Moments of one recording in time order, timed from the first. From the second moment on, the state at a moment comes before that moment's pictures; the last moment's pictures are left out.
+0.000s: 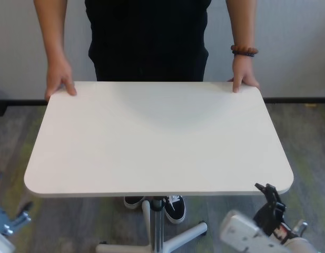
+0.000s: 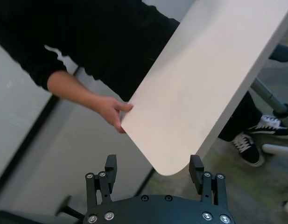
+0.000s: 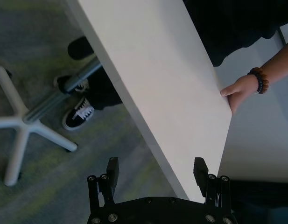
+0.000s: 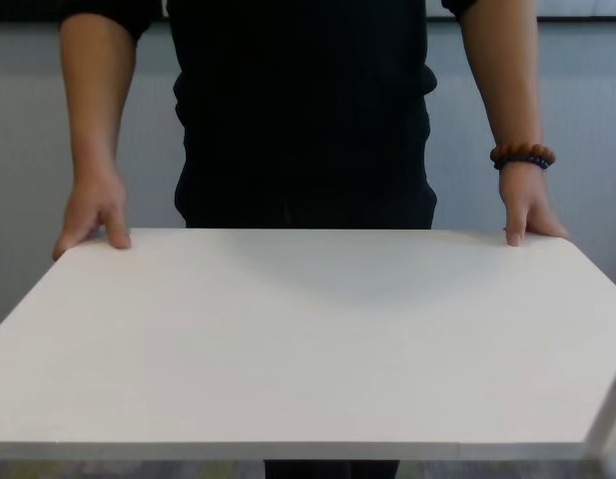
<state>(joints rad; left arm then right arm) 0.44 0.89 0.19 -1.78 0.20 -0.25 0.22 -0.14 0.74 -0.61 -1.95 -0.22 0.48 -0.14</state>
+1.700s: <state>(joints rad) 0.18 0.65 0.41 -1.60 0.70 -0.04 0.19 -0.07 0.64 -0.62 -1.79 -0.39 0.49 -0.15</state>
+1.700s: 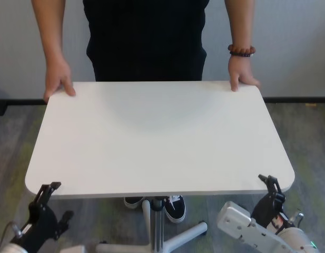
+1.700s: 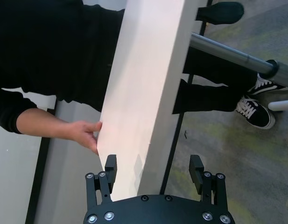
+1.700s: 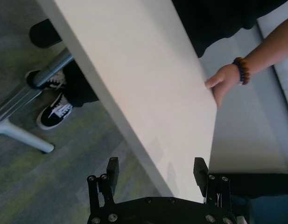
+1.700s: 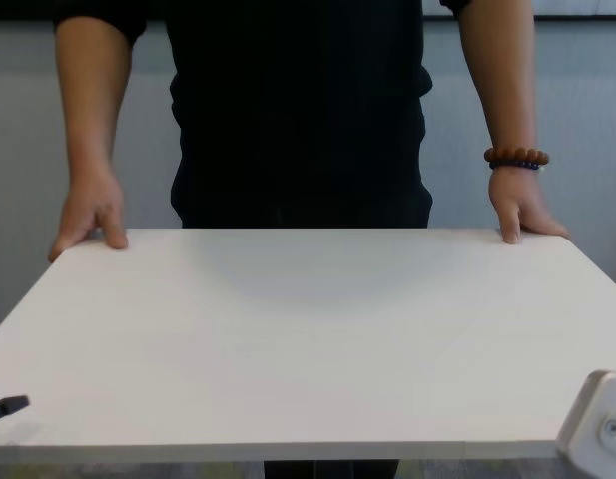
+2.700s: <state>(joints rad) 0.07 0.55 0.38 -1.46 0.75 -0.05 0.18 -0.05 0.59 -0.61 -1.74 -0.47 0.46 -0.15</state>
